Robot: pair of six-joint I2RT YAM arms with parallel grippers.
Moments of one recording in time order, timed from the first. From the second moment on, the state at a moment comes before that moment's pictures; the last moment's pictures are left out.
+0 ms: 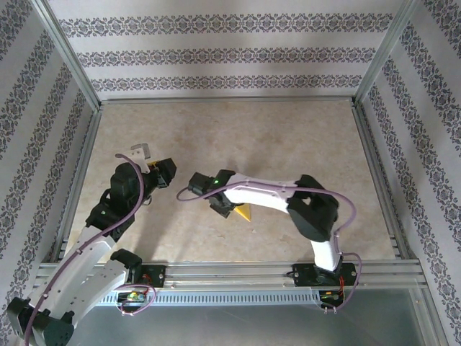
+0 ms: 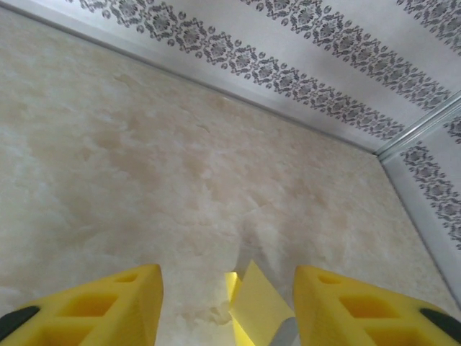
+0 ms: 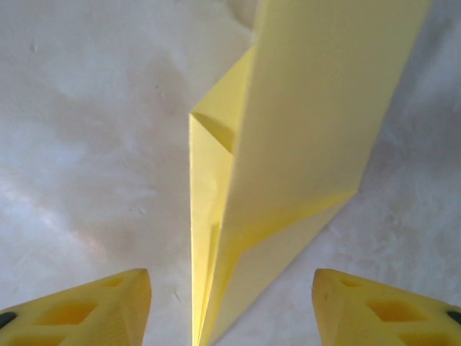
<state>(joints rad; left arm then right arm) -0.38 0.74 0.67 -0.27 -0.07 -0.60 1.03 1.92 1.44 -0.99 0.36 0.16</state>
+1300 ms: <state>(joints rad) -0.51 1.67 0.64 0.38 0.24 -1.03 0.15 0.74 0.43 -0.21 -0.28 0.80</state>
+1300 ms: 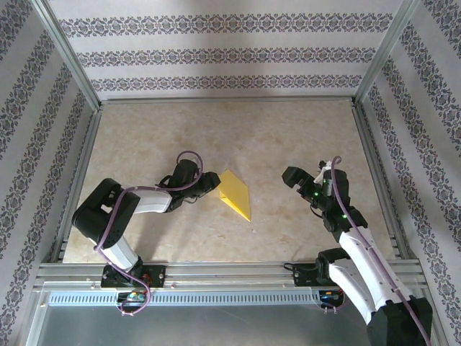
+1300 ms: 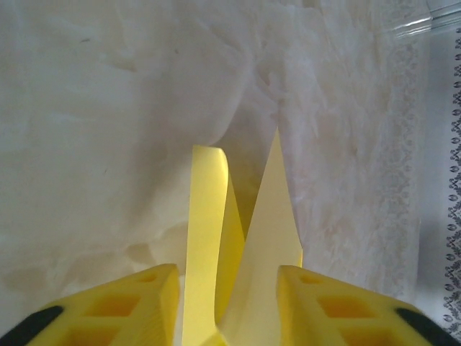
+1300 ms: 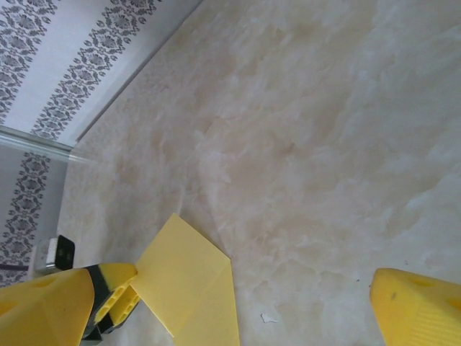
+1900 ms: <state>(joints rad) -0.49 1.47 0.63 0.41 0.44 -0.81 0.14 0.93 0.45 -0.14 -0.64 0.69</state>
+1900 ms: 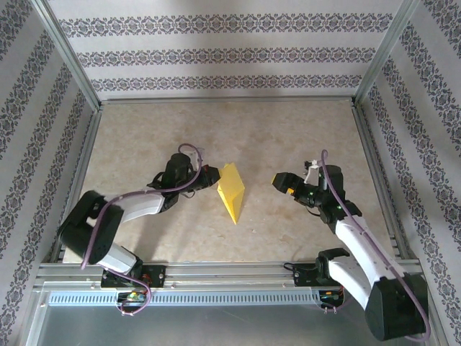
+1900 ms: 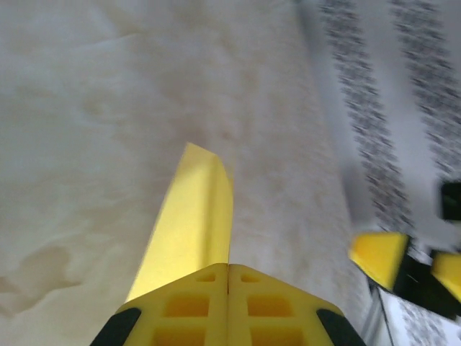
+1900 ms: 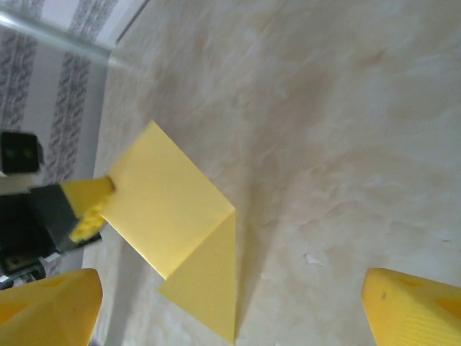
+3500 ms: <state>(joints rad) -0.41 1.46 0.57 0.45 0.87 -0.65 0.47 1.44 0.67 0.16 -0.86 0.58</state>
